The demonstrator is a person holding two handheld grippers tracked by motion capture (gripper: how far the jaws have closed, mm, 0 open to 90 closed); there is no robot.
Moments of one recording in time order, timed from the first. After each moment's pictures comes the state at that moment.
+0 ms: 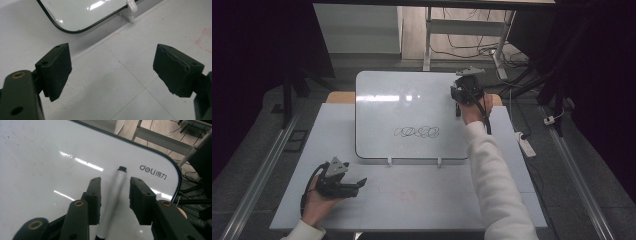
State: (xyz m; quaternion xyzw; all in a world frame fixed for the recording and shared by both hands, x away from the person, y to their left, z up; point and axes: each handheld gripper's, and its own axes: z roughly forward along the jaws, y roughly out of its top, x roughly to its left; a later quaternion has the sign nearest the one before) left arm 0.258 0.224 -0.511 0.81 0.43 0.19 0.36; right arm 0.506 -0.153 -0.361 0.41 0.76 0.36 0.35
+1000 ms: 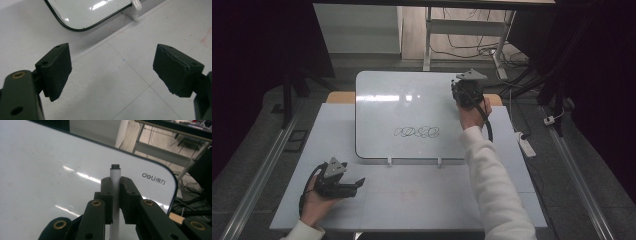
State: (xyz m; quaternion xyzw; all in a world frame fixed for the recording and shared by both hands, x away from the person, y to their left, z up) left arm 0.257 0.227 -0.512 0.81 0.43 0.20 0.35; right arm 0.483 -0.153 -0.358 0.39 0.74 0.41 0.36
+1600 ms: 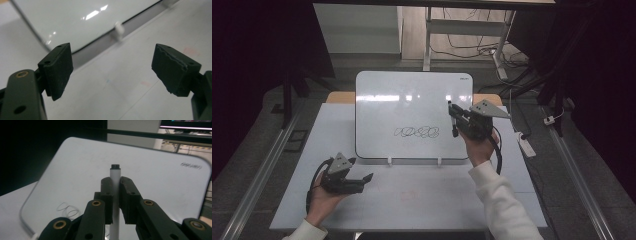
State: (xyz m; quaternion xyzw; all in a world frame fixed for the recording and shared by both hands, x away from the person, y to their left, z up) left arm 0.263 0.202 -0.488 0.80 0.40 0.20 0.40; right arm 0.384 -0.176 -0.374 0.32 0.71 0.56 0.28
